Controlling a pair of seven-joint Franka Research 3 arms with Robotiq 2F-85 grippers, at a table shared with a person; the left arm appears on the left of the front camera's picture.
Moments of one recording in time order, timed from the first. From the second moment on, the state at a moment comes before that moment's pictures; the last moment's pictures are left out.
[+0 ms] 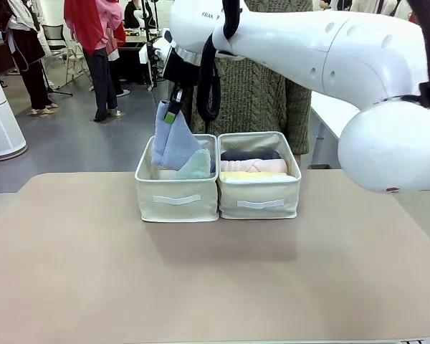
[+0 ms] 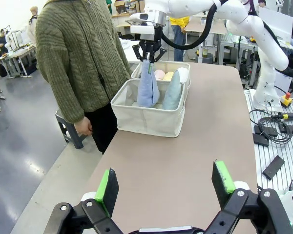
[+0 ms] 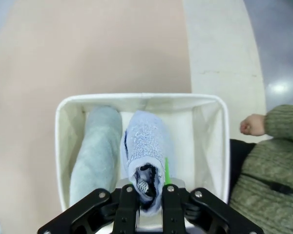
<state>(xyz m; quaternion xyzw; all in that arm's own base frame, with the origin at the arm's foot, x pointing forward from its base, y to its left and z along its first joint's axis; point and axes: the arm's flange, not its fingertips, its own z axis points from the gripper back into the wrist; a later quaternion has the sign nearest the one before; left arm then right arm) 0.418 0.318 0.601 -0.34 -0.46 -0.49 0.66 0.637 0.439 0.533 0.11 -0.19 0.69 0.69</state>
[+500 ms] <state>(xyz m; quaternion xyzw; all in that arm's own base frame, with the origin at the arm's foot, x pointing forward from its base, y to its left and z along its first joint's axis) 0.418 0.318 0.601 -0.34 -0.46 -0.49 0.66 0.647 0.437 0.501 0.14 -0.15 0.69 0.69</state>
